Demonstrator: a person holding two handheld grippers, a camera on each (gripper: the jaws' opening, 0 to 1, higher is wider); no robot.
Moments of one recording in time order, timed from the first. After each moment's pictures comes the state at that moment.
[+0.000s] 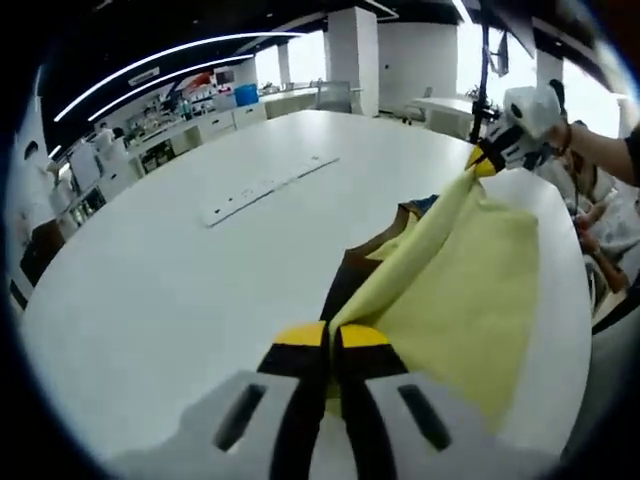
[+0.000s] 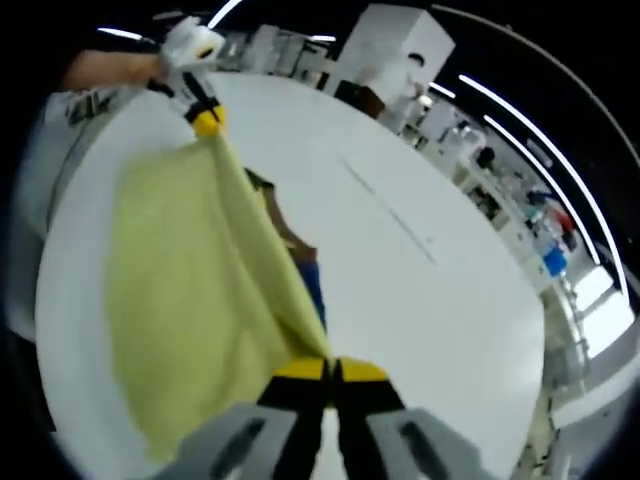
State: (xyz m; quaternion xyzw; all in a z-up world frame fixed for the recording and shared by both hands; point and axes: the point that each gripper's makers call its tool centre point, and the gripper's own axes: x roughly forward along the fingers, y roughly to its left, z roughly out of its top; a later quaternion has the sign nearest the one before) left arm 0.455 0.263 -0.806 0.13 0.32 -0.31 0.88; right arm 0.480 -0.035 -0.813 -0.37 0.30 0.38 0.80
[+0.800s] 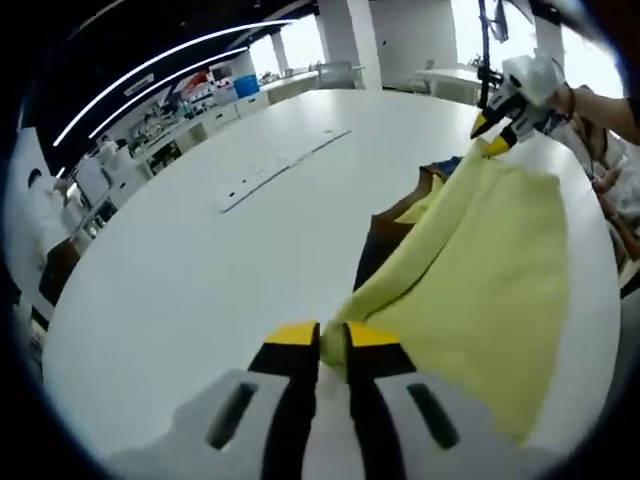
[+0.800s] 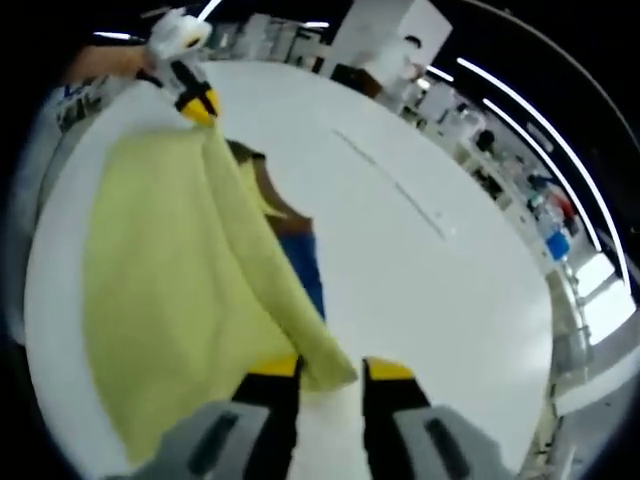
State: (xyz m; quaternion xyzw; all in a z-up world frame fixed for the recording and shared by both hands) left arm 0.462 0.298 -0.810 0.20 0.32 -0.28 0.88; right arm 0.480 -0.046 -0.827 -0.36 0.33 0.36 0.79
